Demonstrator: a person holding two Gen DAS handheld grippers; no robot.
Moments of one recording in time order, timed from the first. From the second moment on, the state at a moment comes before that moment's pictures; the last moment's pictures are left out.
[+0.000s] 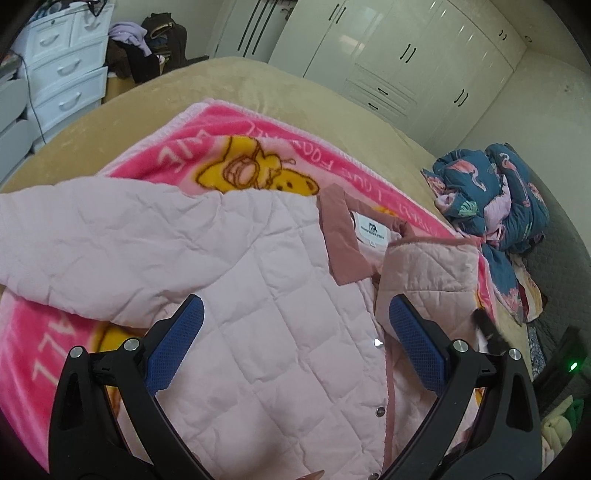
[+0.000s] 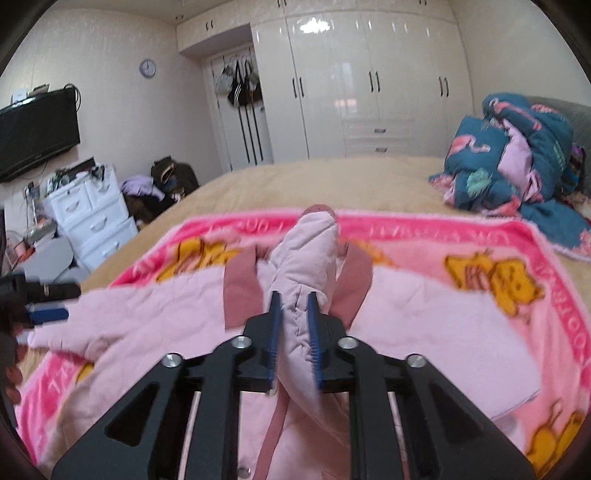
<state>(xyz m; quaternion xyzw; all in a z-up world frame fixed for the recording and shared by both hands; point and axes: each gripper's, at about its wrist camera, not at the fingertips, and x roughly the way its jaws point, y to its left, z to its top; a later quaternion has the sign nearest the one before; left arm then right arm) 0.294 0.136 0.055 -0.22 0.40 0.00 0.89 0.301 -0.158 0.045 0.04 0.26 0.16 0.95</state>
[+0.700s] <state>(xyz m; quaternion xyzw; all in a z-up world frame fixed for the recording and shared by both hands) 0.300 0.095 0.007 -0.29 0.45 -0.10 0.84 0.237 -0.119 -0.012 -0.02 0.38 0.27 0.88</state>
